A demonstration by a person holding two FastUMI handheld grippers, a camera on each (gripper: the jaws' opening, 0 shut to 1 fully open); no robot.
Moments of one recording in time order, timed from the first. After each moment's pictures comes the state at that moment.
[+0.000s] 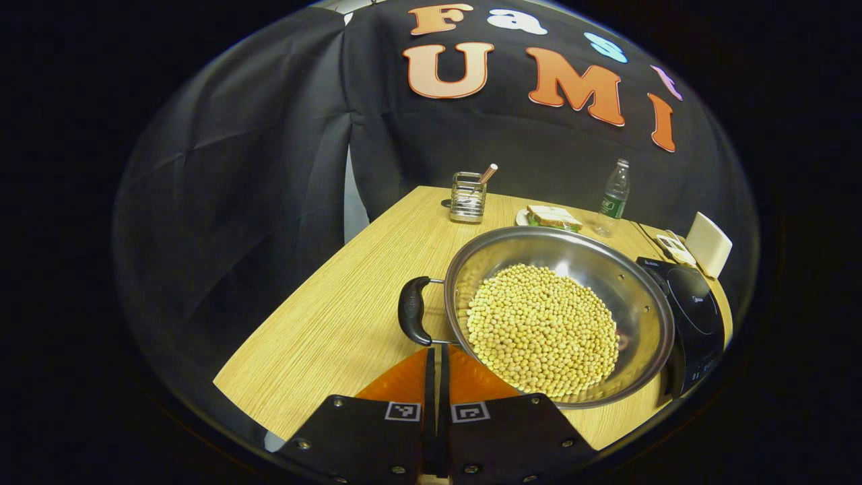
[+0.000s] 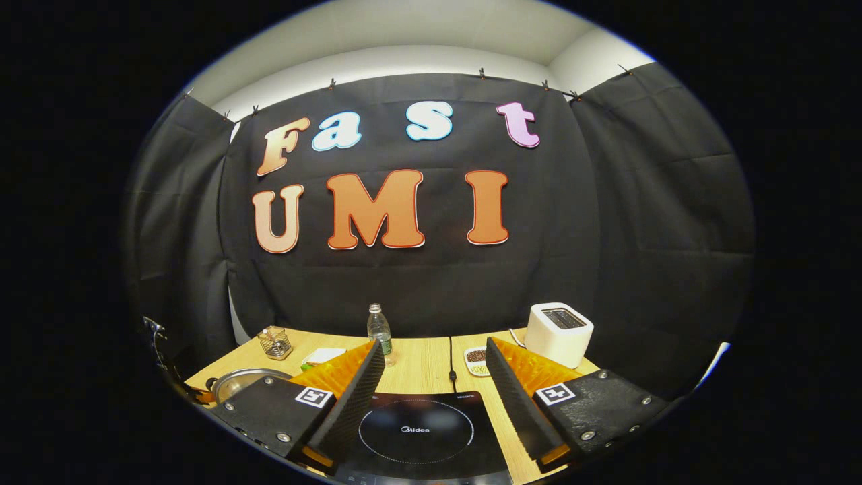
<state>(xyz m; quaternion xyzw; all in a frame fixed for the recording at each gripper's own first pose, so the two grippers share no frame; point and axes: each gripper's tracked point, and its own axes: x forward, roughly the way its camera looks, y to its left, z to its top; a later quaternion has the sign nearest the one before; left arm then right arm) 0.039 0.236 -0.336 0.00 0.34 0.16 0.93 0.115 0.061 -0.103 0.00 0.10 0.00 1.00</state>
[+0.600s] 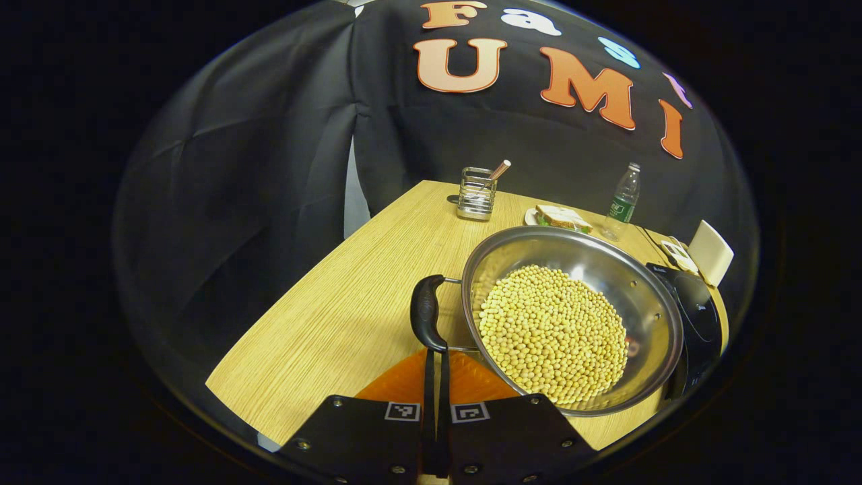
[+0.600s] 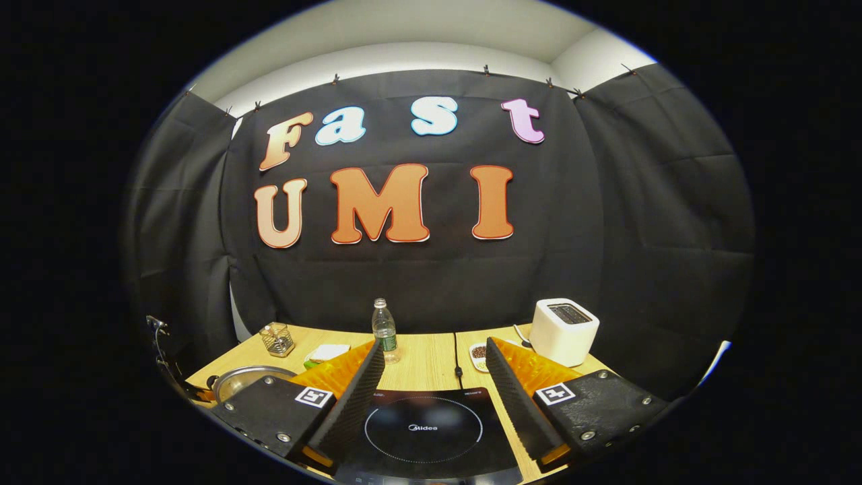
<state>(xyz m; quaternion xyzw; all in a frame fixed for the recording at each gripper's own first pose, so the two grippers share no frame) 0.049 0.252 -0.345 -0.02 0.34 0.16 0.92 0.117 0.080 -0.114 0.00 0.11 0.00 0.99</state>
